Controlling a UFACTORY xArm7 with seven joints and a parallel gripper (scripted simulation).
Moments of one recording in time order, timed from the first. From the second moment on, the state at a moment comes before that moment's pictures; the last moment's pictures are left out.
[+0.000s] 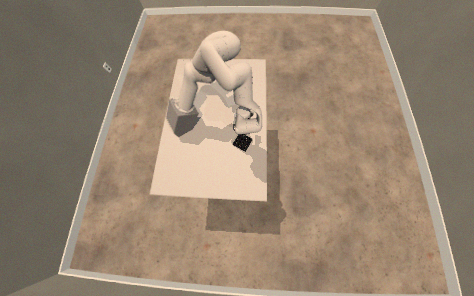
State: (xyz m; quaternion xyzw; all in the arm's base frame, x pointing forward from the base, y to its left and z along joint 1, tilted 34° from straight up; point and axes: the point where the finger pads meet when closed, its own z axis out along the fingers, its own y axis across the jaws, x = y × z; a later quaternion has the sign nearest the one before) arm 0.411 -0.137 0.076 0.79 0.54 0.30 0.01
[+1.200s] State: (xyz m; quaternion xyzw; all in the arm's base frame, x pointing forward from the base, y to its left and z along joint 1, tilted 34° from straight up) arm 0.410 -0.137 0.077 0.81 0.51 0.30 0.00
